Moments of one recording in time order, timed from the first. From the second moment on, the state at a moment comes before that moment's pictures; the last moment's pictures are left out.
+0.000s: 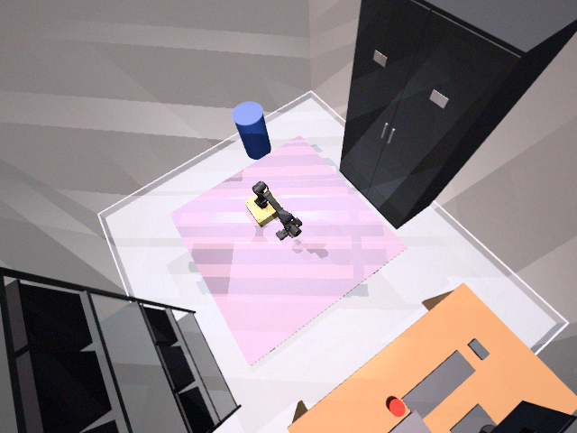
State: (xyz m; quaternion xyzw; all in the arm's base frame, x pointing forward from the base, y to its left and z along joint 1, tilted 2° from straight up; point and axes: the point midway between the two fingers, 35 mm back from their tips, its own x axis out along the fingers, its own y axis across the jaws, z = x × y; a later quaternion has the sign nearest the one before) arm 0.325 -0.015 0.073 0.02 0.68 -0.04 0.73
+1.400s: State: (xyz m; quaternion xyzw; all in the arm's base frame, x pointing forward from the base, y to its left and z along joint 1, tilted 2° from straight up) arm 0.317 0.048 0.036 -0.16 0.68 0.13 0.71
